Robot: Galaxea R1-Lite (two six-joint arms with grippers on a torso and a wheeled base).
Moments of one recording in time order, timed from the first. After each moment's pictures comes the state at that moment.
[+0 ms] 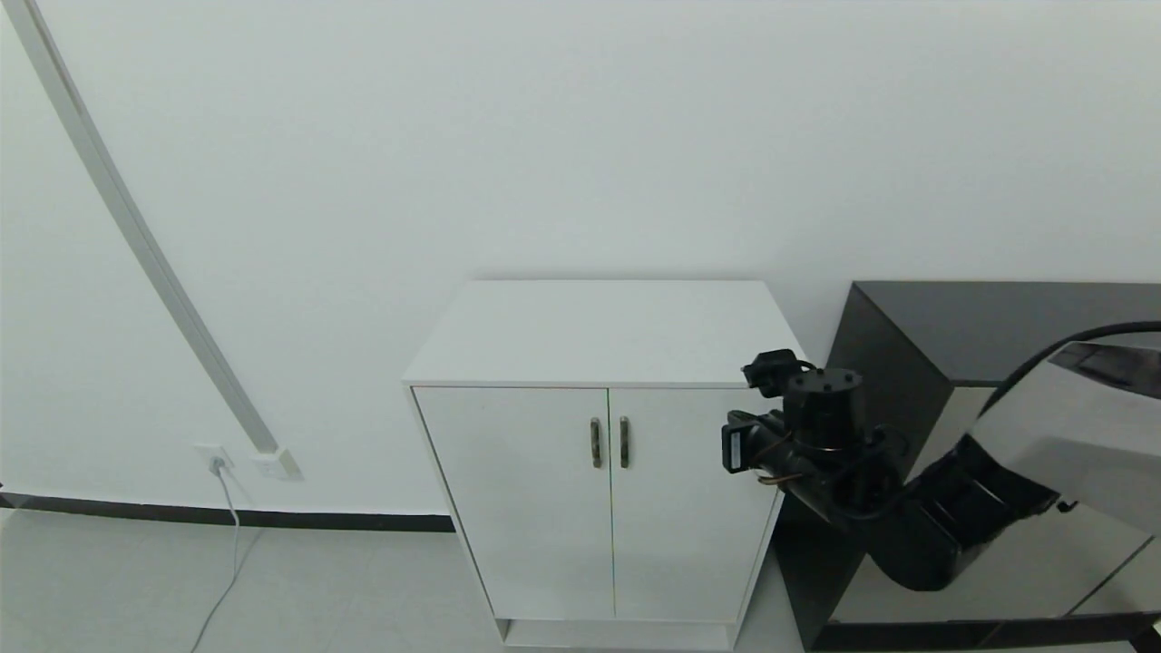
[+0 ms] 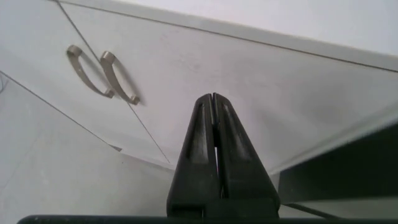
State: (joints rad) left arm 0.00 0.00 0.00 0.00 -0.02 0.00; right arm 0.56 2.13 -0.88 -0.98 -0.27 0.10
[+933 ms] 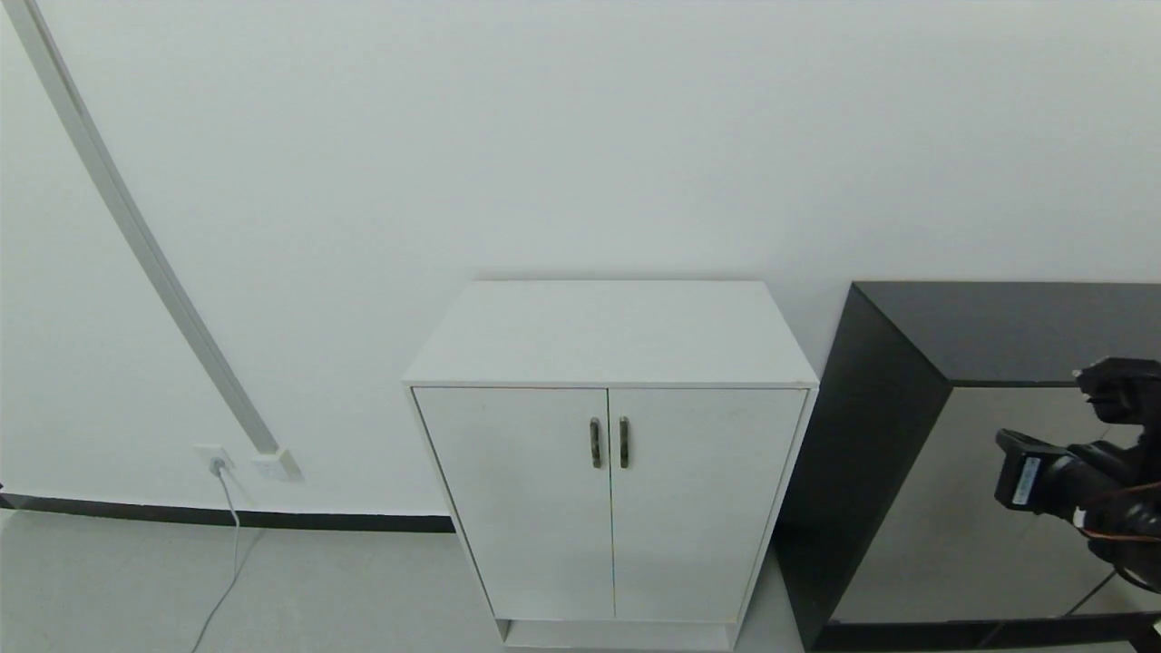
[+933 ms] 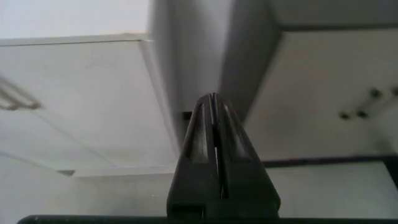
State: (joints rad) left arm 0.00 0.00 0.00 0.00 0.00 -0.01; right arm 0.17 1.49 -0.27 -1.00 -0.28 0.08
